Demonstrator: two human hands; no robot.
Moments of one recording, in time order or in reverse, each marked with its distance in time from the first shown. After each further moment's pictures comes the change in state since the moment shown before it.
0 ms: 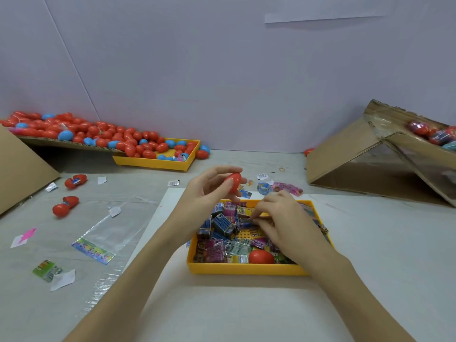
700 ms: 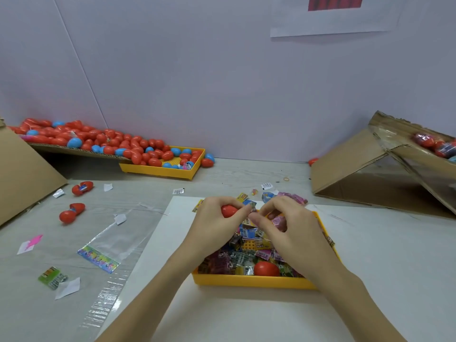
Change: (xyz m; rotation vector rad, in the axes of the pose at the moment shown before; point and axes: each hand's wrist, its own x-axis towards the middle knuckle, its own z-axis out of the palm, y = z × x) left_hand -0.010 0.004 0.025 0.375 0.172 -0.133; right_hand -0.004 -0.016 -0.007 0.385 0.221 0.097
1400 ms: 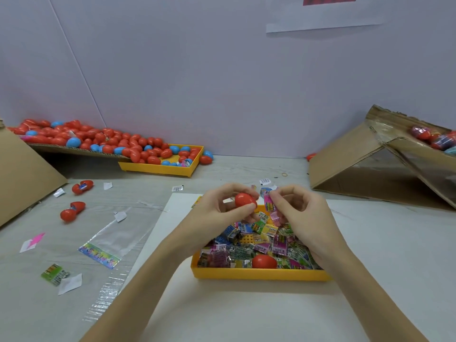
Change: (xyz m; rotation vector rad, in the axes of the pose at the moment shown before) left_hand 0.000 0.006 -0.013 -0.379 -0.303 0.030; right_hand 0.005 0.011 -0.013 0.531 0.110 0.335
